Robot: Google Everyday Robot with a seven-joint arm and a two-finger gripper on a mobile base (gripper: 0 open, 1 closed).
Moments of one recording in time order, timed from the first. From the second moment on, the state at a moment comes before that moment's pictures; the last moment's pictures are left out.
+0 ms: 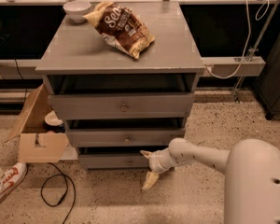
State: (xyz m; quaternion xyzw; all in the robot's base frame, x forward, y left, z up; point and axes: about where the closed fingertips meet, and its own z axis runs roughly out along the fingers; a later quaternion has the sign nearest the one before) arm 0.585 -0.011 0.321 -0.69 0.63 0.21 0.29
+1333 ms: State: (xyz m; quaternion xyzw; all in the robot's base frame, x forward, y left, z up) arm 0.655 -0.073 0.205 -0.66 0.70 0.09 0.26
